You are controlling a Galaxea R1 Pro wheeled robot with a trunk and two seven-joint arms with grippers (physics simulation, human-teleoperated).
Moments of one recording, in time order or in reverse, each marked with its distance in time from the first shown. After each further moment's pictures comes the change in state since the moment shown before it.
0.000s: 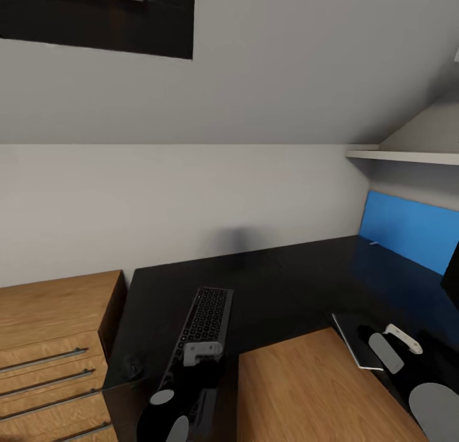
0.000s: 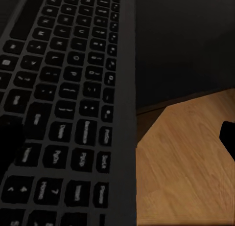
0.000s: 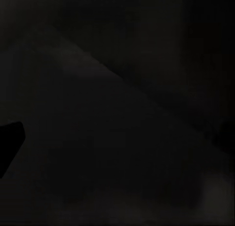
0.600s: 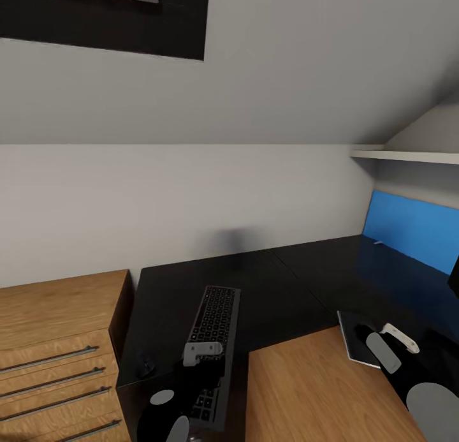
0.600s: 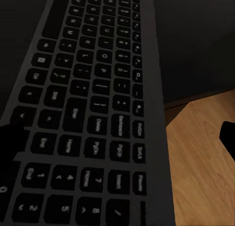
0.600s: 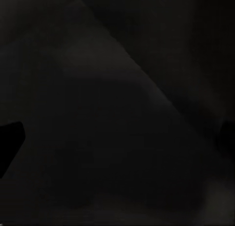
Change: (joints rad) left arm 0.000 0.000 0.000 0.001 0.000 -0.001 0.000; right arm 0.000 0.009 0.003 -0.004 0.000 -0.003 0.001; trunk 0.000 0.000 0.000
